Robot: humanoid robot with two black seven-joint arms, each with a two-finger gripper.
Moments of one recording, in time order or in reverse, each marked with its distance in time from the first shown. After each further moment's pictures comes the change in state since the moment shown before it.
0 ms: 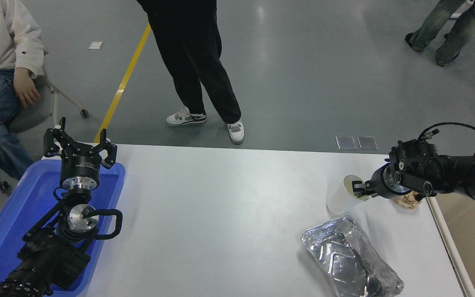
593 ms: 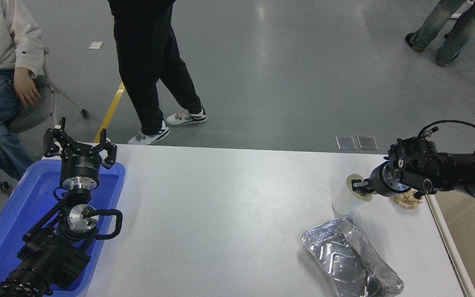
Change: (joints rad) left arm 0.000 0.000 0.000 0.000 0.000 0.000 0.000; right arm 0.029 -0.007 0.024 0.019 0.000 0.018 0.001
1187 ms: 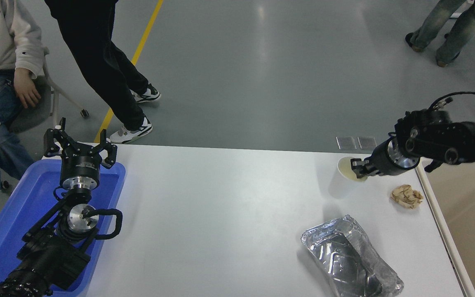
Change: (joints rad) left arm 0.000 0.000 0.000 0.000 0.000 0.000 0.000; right arm 0.331 -0.194 0.045 0.254 0.003 0.168 -0.009
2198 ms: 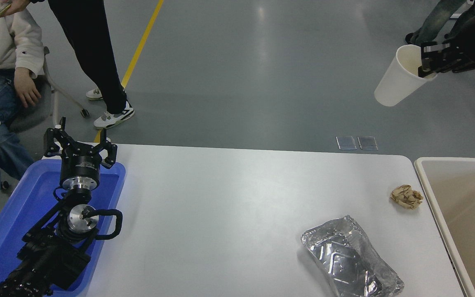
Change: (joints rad) left arm 0.000 0.000 0.000 0.000 0.000 0.000 0.000; right arm 0.440 -0.320 -0.046 0.043 -0.002 0.128 -0.097
